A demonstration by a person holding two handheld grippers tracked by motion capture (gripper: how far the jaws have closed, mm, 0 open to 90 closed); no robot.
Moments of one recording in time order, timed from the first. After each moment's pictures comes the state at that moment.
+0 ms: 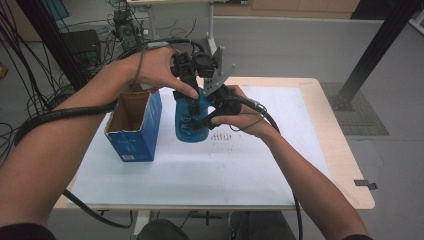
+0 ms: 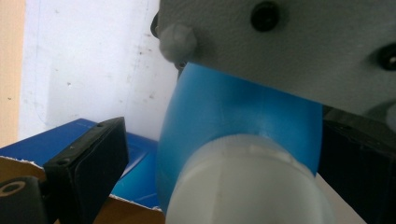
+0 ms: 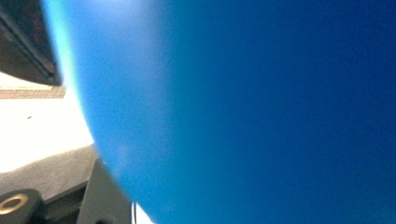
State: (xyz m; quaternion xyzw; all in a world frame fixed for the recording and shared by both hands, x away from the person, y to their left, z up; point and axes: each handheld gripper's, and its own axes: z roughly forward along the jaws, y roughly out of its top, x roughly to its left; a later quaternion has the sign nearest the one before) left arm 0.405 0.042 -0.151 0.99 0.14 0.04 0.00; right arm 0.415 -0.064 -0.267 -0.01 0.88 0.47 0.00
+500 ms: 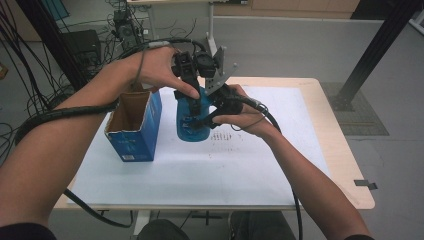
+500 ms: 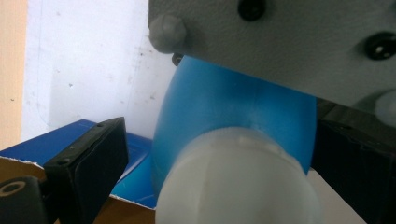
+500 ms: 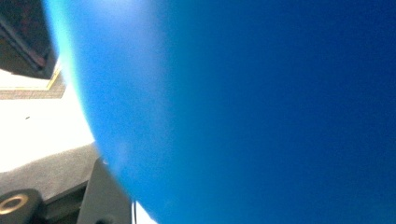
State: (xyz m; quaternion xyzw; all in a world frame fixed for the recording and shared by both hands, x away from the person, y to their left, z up) left arm 0.405 0.040 -0.150 0.99 0.14 0.04 0.00; right arm 0.415 -0.068 -0.266 0.00 0.88 0.47 0.00
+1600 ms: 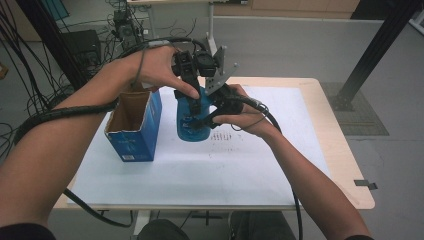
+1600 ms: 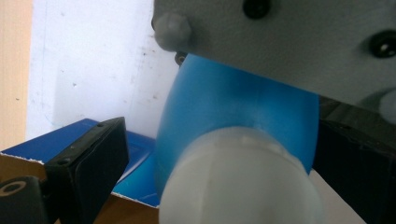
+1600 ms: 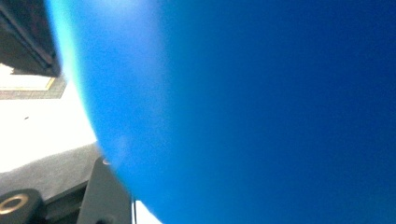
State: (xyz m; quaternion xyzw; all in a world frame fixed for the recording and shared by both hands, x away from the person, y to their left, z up) left arm 0.404 0.039 -0.149 0.99 0.14 0.05 0.00; right arm 0.414 -0.069 -0.265 0.00 0.88 0.47 0.00
